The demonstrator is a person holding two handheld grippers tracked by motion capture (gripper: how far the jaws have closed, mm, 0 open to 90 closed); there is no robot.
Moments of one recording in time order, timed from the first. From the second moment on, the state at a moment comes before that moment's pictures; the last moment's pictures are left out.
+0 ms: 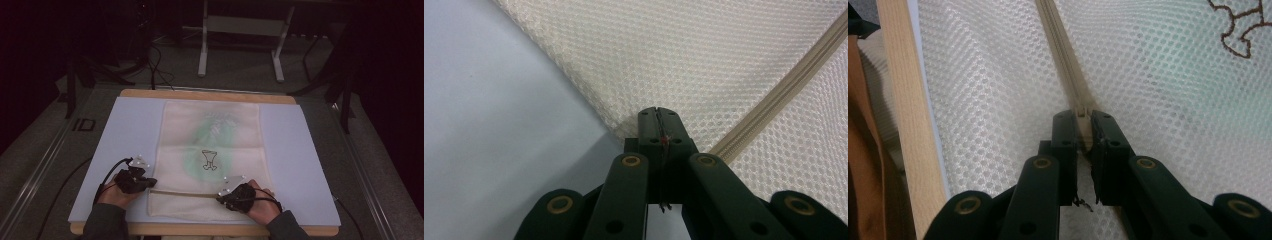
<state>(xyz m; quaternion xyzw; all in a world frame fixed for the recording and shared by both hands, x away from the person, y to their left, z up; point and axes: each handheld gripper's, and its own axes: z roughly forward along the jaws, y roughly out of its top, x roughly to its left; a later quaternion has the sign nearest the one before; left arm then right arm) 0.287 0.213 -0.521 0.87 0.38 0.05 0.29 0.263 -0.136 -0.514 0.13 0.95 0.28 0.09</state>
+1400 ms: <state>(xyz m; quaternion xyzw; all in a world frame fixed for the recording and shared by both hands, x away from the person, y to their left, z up) 0.287 0.213 -0.520 0.87 0.38 0.05 0.29 0.262 -0.164 -0.515 0.15 0.94 0.29 0.09</state>
